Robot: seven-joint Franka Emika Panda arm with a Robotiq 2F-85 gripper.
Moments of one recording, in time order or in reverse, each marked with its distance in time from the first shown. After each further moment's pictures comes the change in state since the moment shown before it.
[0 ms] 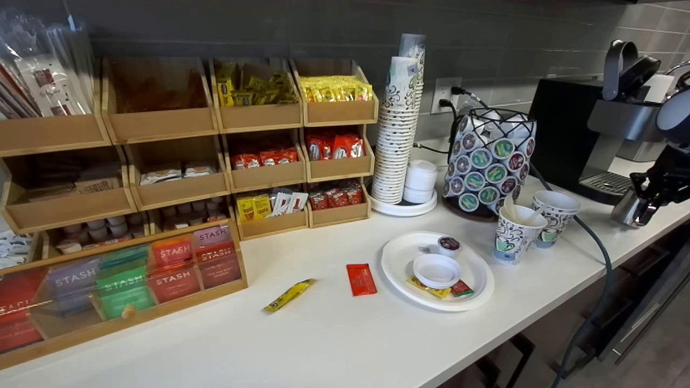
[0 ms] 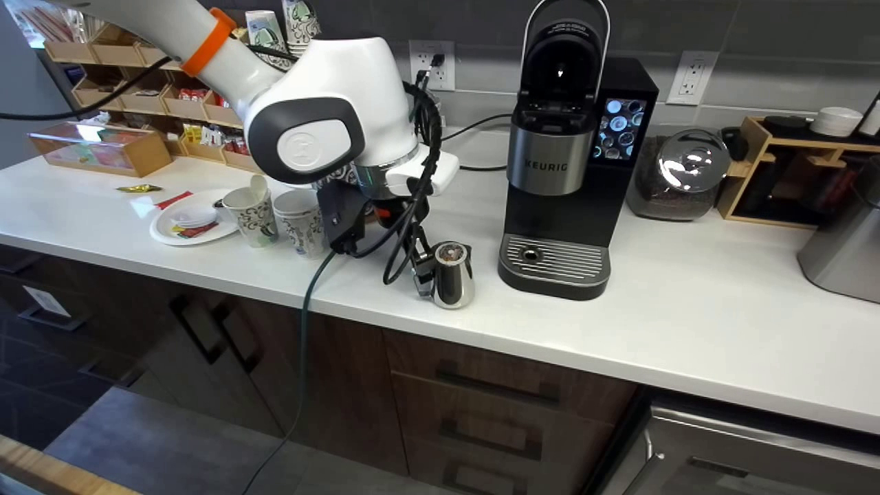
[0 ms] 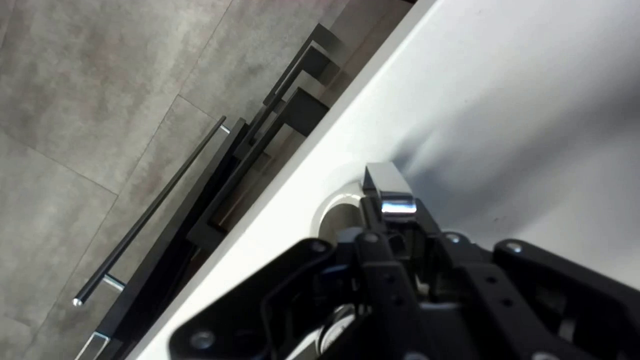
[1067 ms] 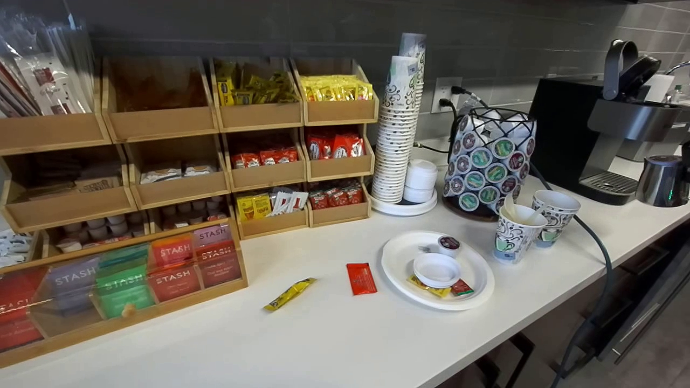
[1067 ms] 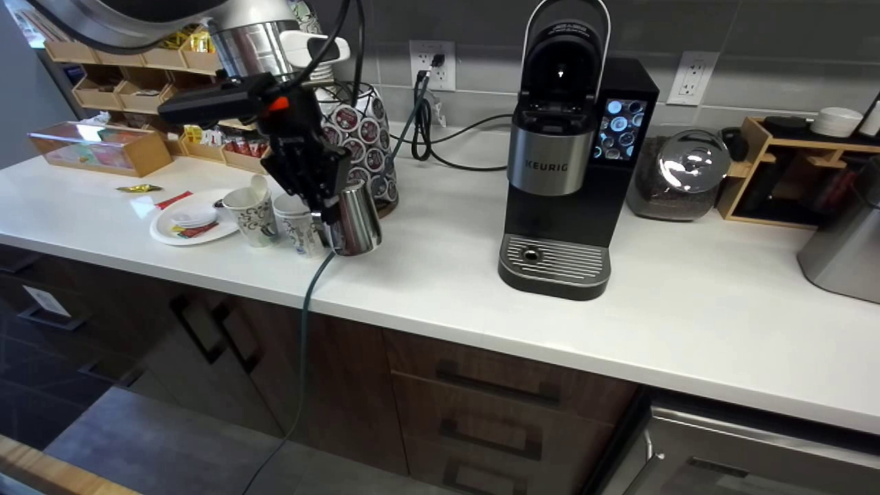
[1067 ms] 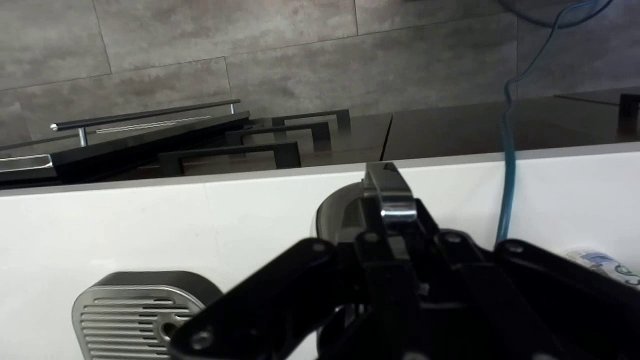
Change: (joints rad) arm 0.103 -0.495 0.044 -0.218 -0.459 -0.405 -0.332
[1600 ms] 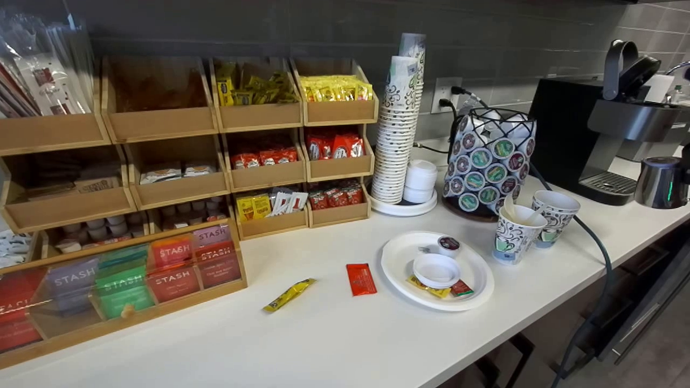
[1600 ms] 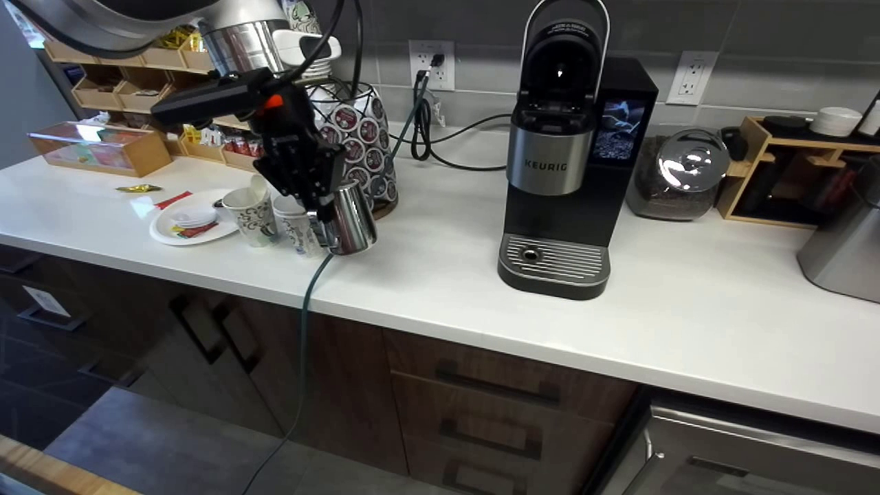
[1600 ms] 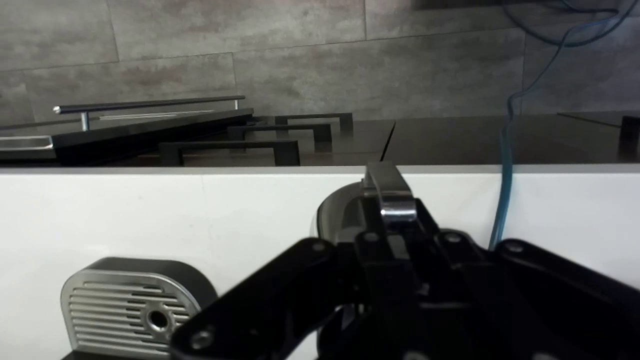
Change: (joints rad) arm 0.007 -0.012 0.018 -0.017 -0.051 0.000 -0.021
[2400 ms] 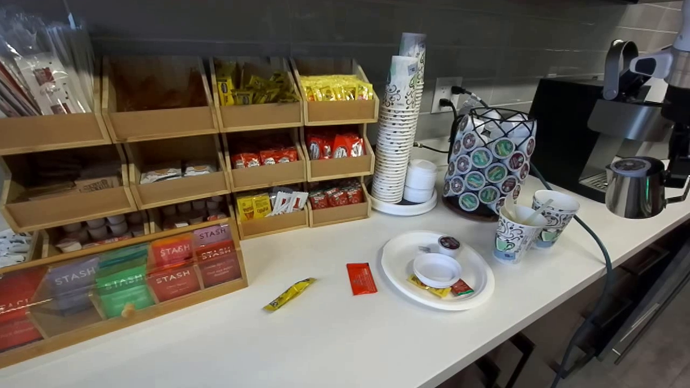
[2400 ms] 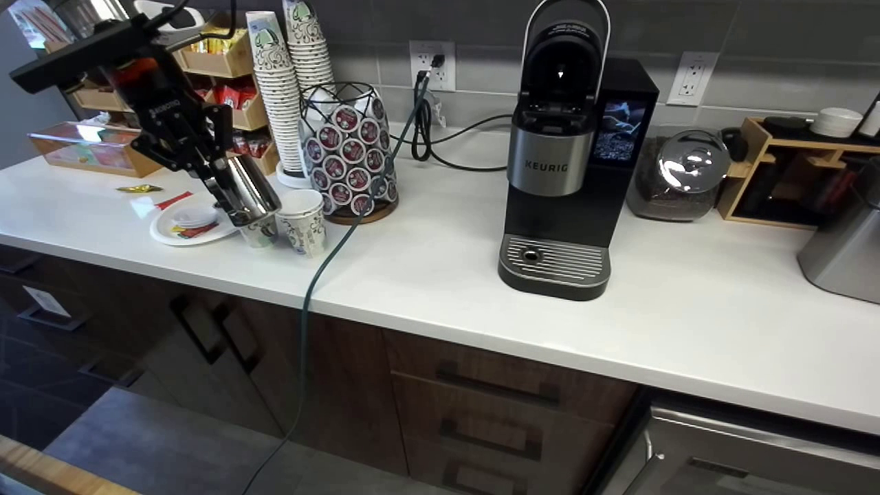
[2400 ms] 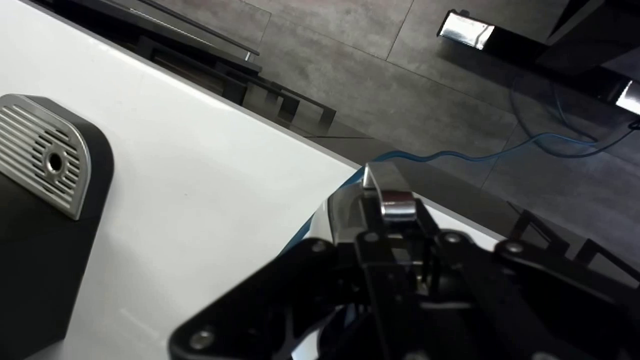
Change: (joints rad) arm 0.158 -0.231 0.220 -0.173 -0.124 -0.140 -0.024
